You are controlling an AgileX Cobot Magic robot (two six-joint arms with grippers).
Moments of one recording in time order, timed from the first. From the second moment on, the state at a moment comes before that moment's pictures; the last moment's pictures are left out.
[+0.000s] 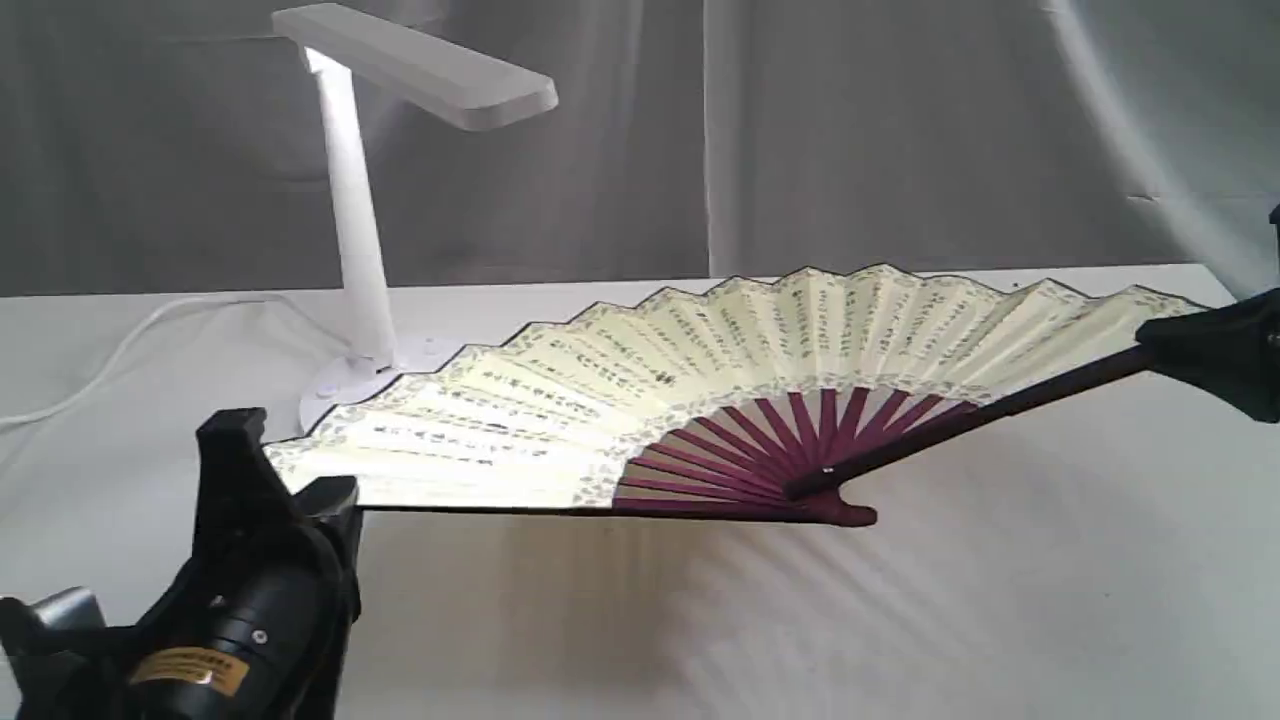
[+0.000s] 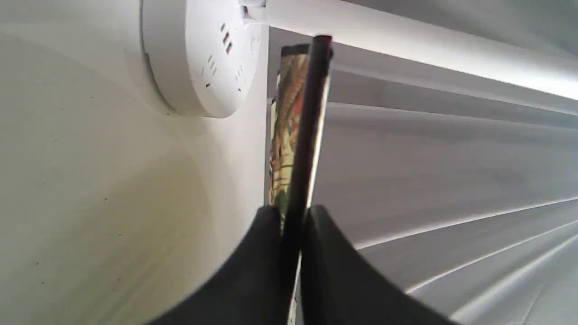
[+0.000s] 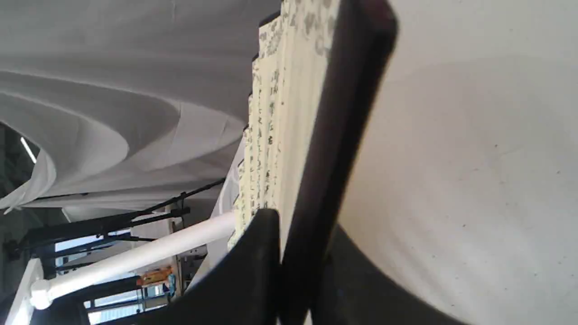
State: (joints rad) left arm -0.90 1.68 -0.45 -1.04 -1.01 -1.26; right arm -0.48 1.91 -1.04 1.48 1.05 -0.72
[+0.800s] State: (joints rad) left arm -0.90 1.98 -0.69 -1.05 -1.01 -1.32; right arm -0.49 1.96 -1.04 1.48 0.78 -0.72
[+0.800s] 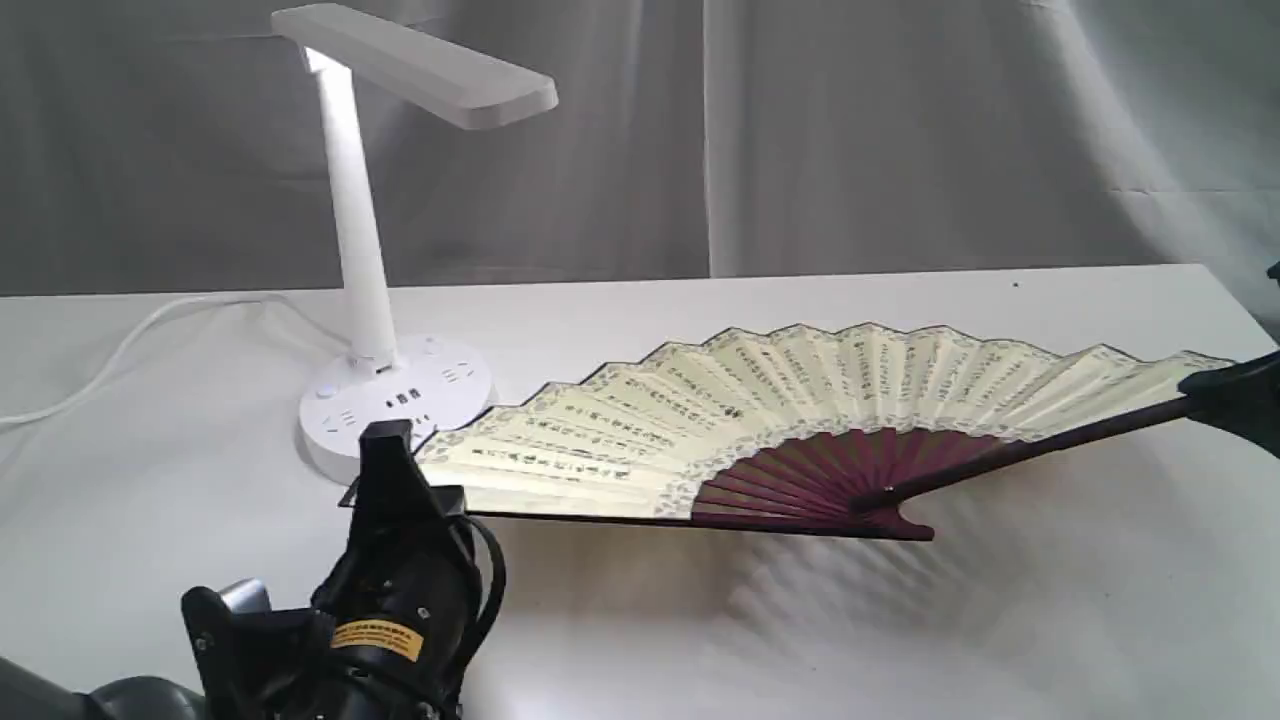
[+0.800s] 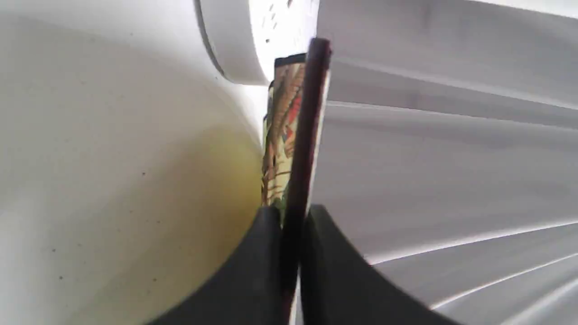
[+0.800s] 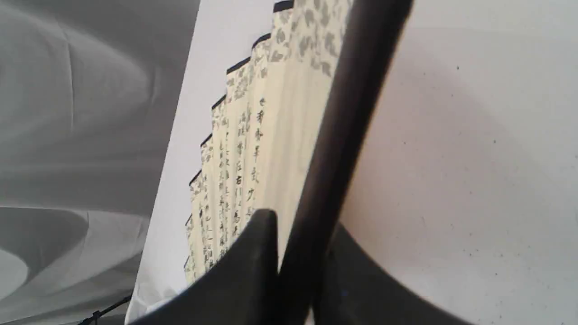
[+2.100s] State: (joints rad) left arm -0.90 2.02 -0.69 -1.09 -1.00 -1.29; right arm -0.49 1.96 -1.04 1.39 0.65 -0.73
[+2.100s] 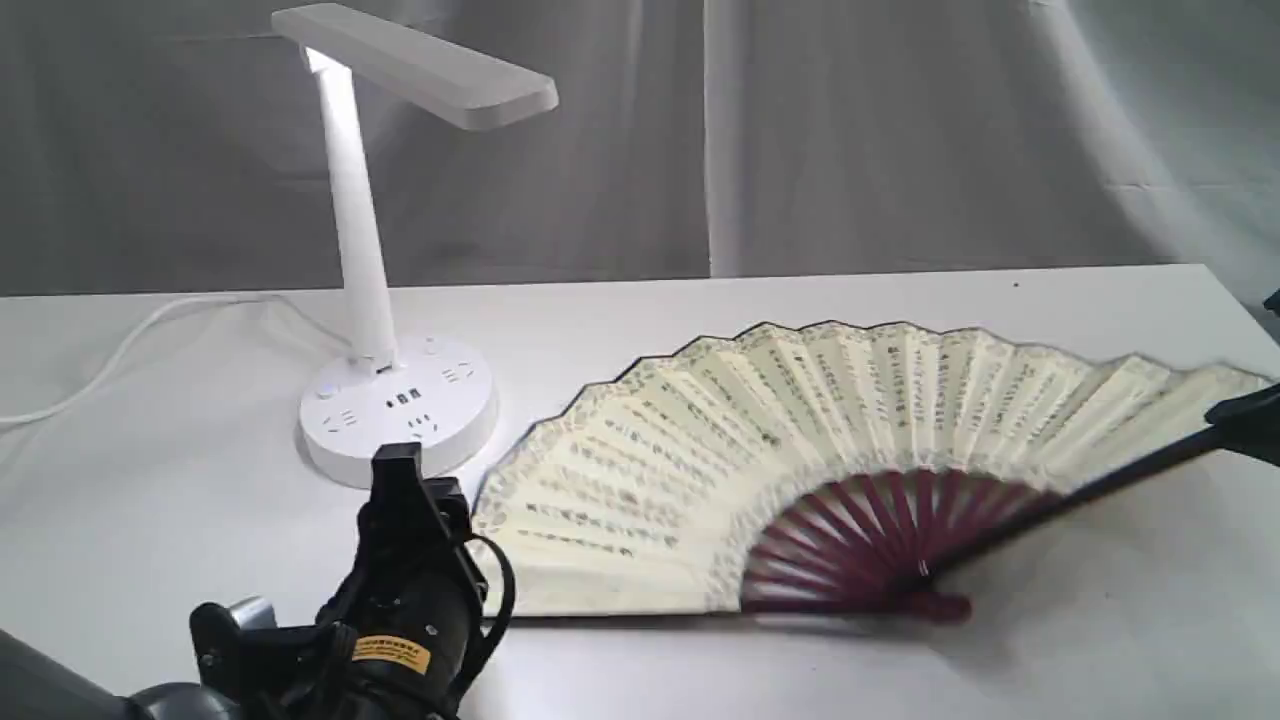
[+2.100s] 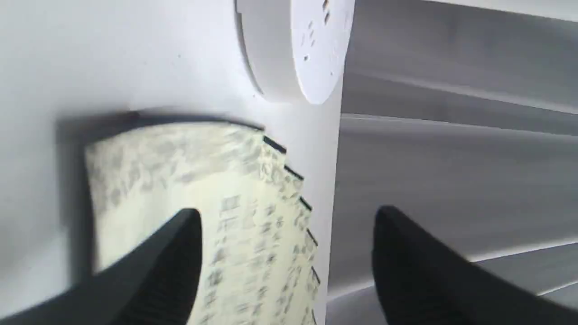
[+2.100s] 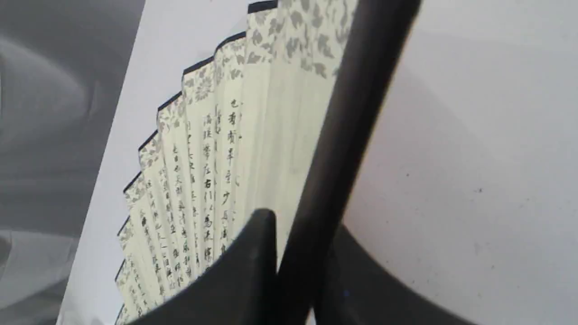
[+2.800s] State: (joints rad) left arm -0.90 2.02 -0.66 -1.07 -1.09 -1.24; right arm -0.49 1.96 -1.04 1.27 0.60 -0.77
